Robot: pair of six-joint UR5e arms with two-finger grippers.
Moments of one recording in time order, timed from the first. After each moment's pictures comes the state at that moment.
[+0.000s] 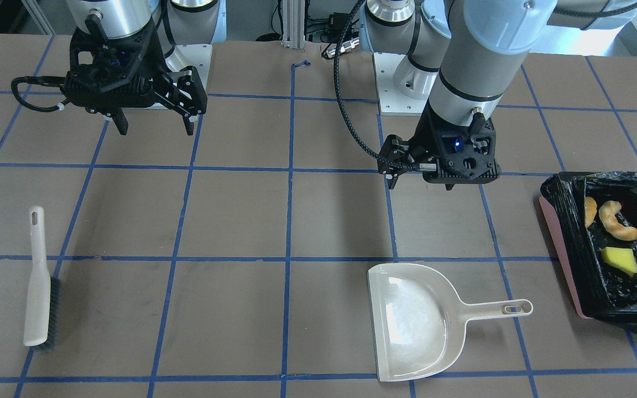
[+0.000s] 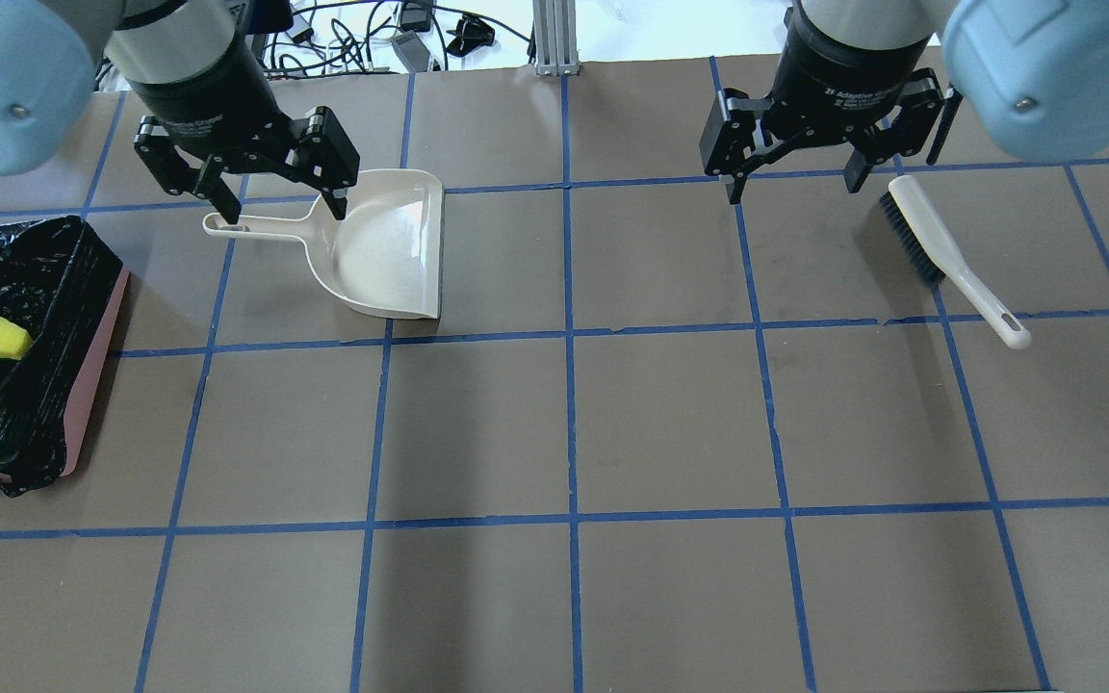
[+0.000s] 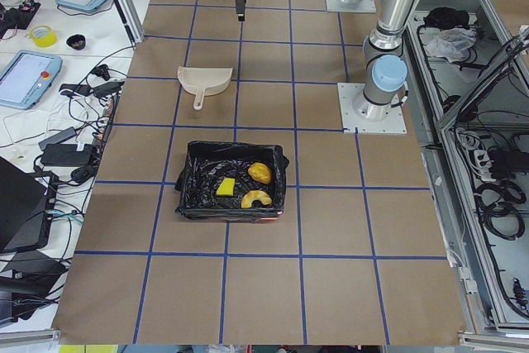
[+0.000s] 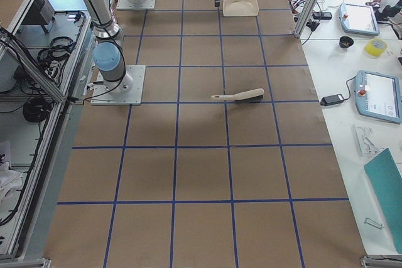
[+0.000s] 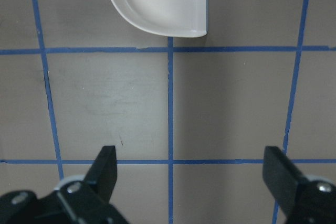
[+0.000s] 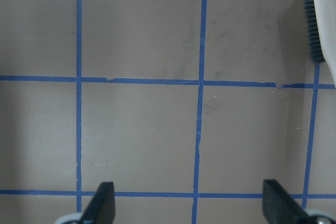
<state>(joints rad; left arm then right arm) -1.60 -1.63 -1.47 -1.63 1.58 -0.03 1.70 -1.55 1.48 -1.56 -1.60 0.09</state>
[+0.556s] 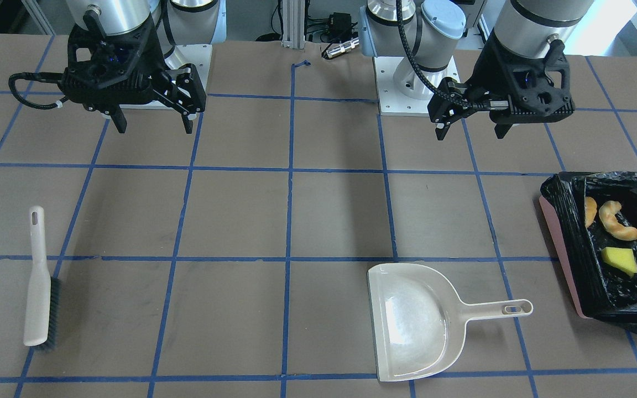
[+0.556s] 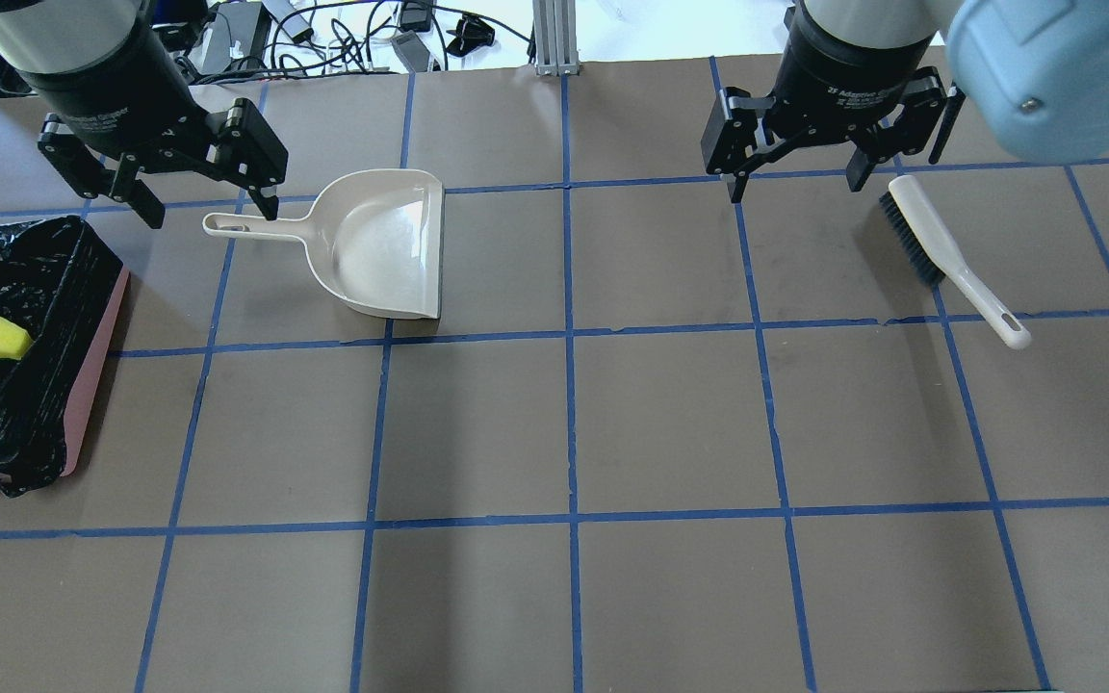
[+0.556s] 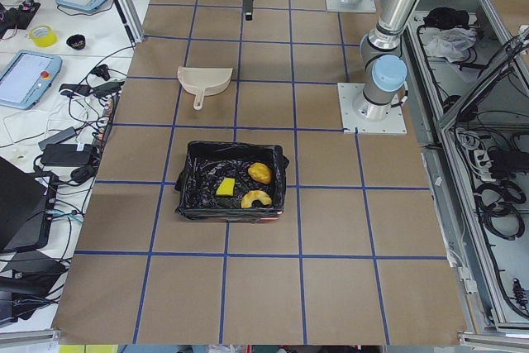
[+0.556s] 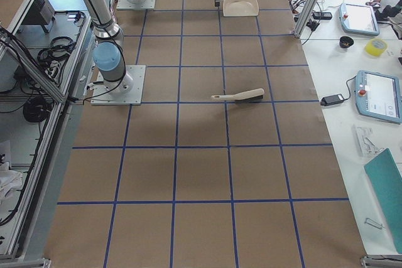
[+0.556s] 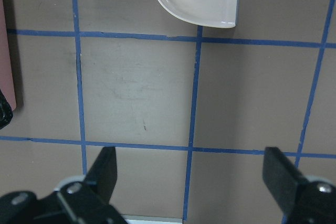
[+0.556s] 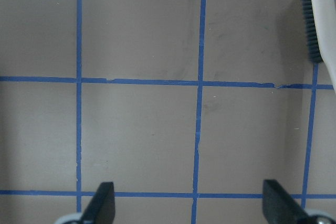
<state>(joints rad) -1.52 -1.58 -1.47 -1.68 1.60 -0.01 1.70 -1.56 1.48 -1.56 -1.60 0.09</state>
